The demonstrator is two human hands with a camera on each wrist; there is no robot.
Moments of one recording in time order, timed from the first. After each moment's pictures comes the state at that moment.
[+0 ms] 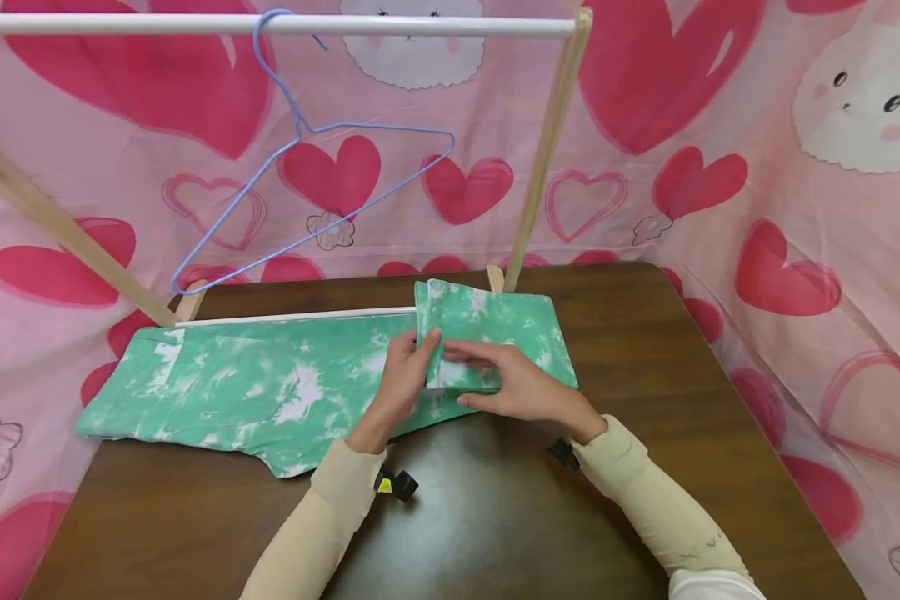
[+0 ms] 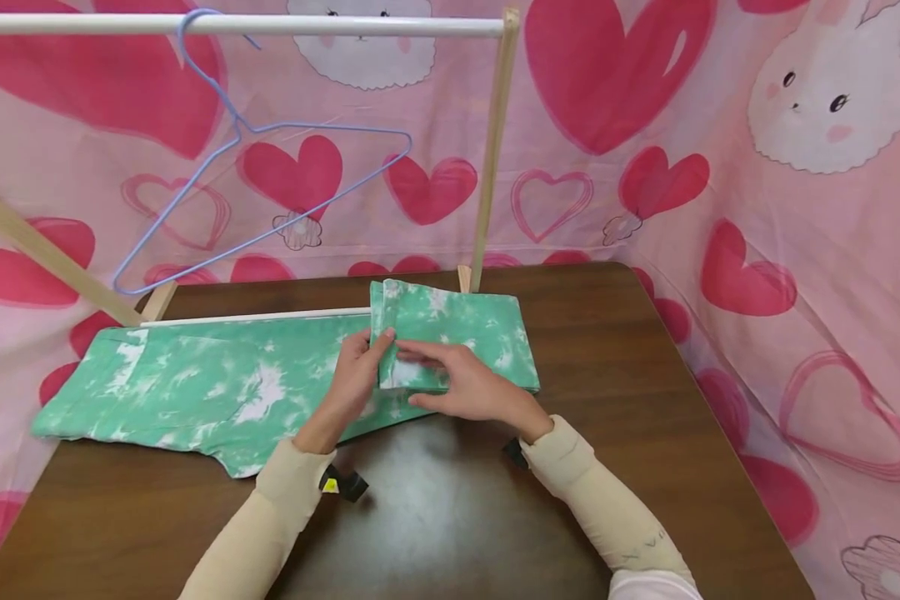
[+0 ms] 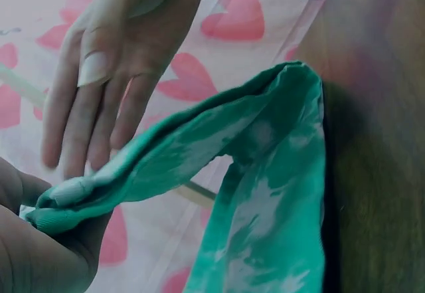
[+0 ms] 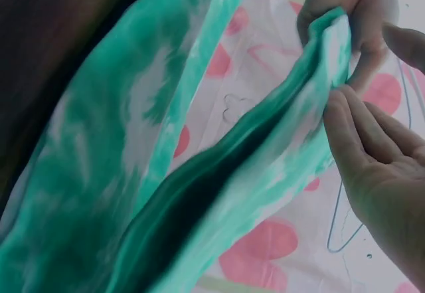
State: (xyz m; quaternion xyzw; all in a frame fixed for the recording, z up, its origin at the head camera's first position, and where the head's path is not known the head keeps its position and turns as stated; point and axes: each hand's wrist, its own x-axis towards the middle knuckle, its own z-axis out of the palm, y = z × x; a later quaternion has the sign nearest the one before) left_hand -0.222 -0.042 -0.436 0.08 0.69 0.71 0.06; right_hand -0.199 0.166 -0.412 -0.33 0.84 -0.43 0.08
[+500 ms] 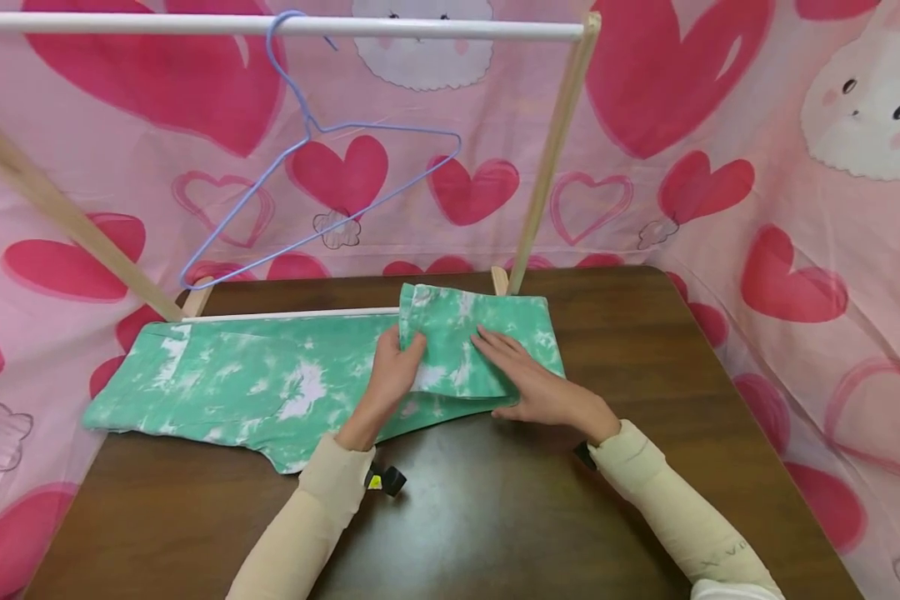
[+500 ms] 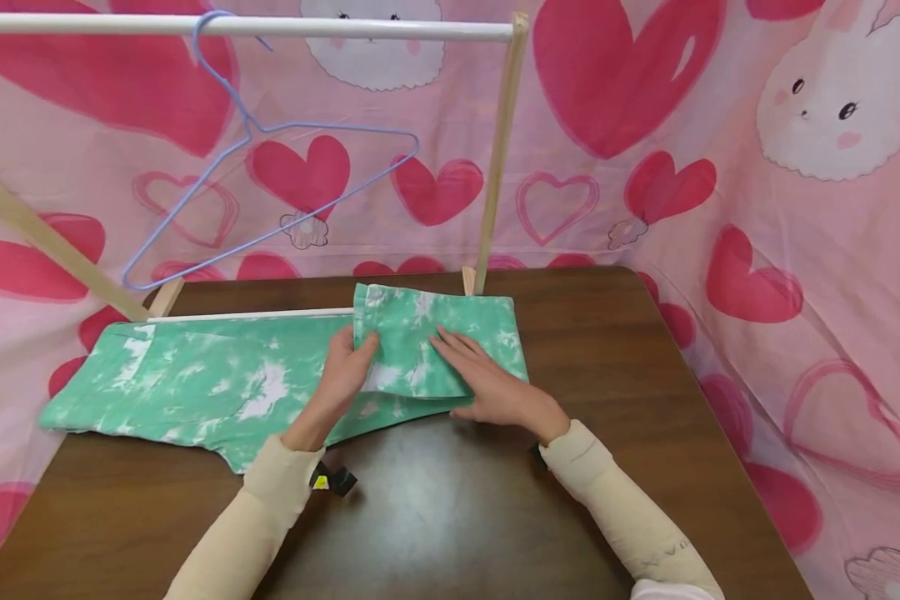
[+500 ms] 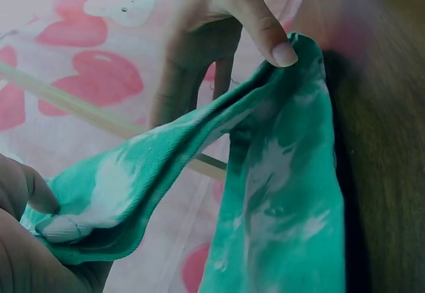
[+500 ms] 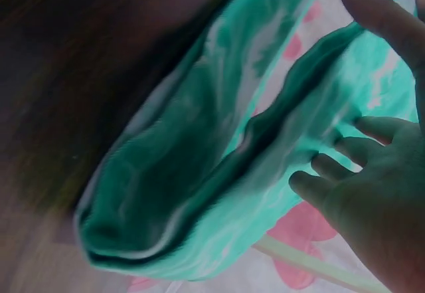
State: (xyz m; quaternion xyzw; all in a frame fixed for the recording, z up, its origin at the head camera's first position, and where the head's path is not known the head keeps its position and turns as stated) left_hand -0.224 -0.055 -0.430 0.06 0.73 0.68 0.02; right_hand -0.209 0.200 -0.443 -0.35 0.89 -0.29 0.10
